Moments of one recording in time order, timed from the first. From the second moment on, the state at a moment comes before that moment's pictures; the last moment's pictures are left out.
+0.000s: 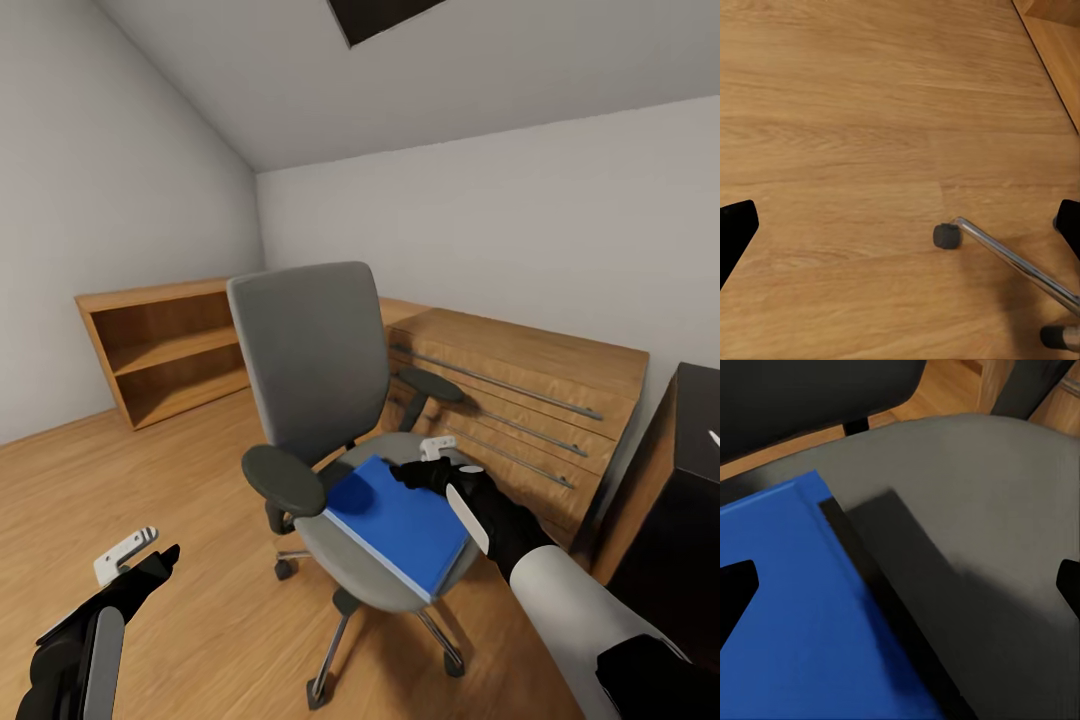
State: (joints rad) left arm -0.26 -0.12 0.54 -1.45 0.19 0.61 0.08; right arm -0.85 0.01 0.33 -0.68 -0.24 0.38 0.11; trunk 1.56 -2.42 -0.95
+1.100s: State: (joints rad) left arm -0.26 -0.12 0.54 -1.46 0.20 0.61 0.09; right arm -0.85 0.02 0.33 -0.68 -0.25 0.38 0.12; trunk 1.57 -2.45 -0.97
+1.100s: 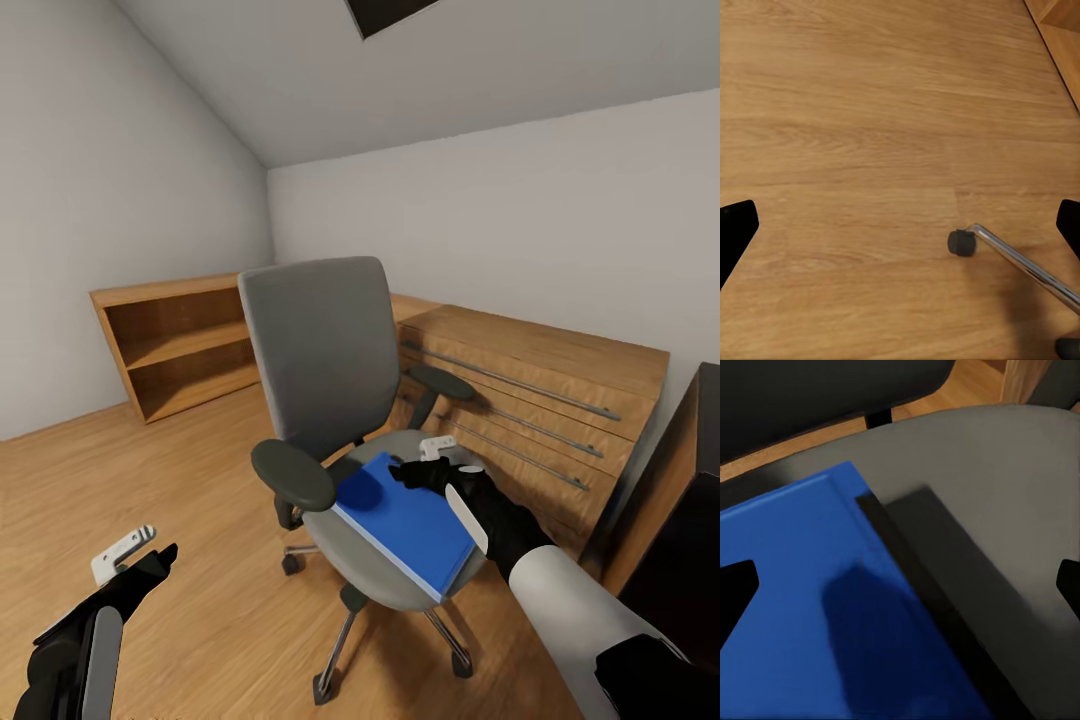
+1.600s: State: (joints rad) left arm -0.26 -0.12 0.55 -1.47 0.19 0.61 0.09; right arm -0.85 0.02 0.33 -0.70 -0.25 0.44 0.11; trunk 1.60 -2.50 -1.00
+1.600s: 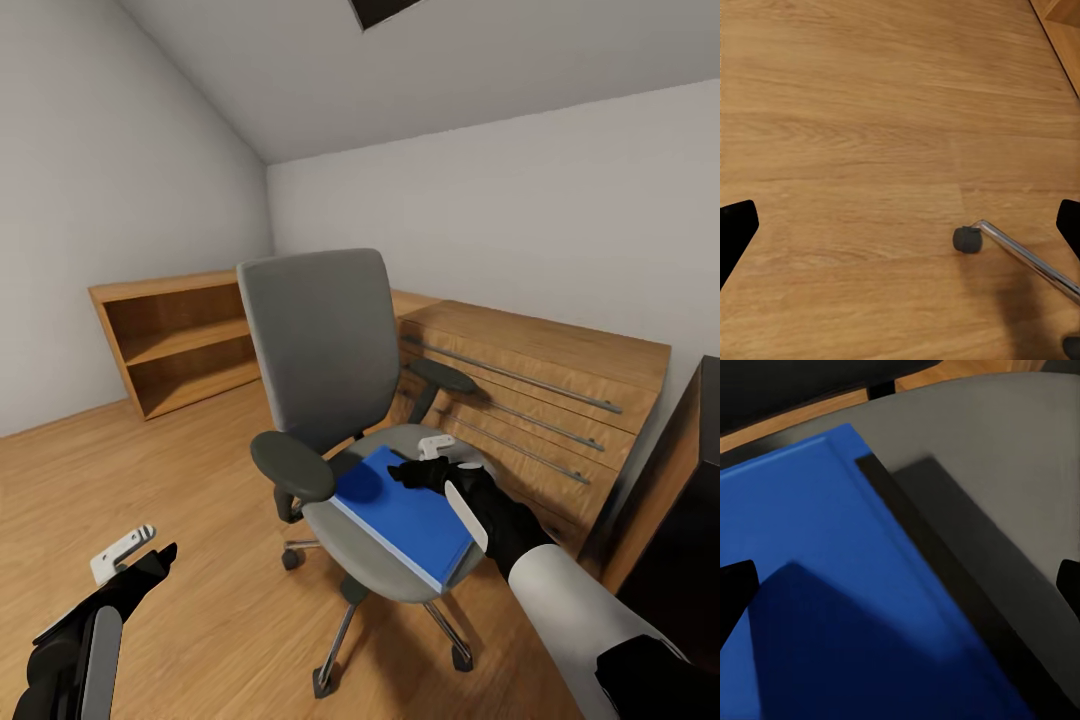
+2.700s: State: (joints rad) left arm -0.26 -0.12 0.55 -1.46 0.19 0.61 0.09; right arm -0.85 0.02 0.33 -0.70 -0.25 0.44 0.12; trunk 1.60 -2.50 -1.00
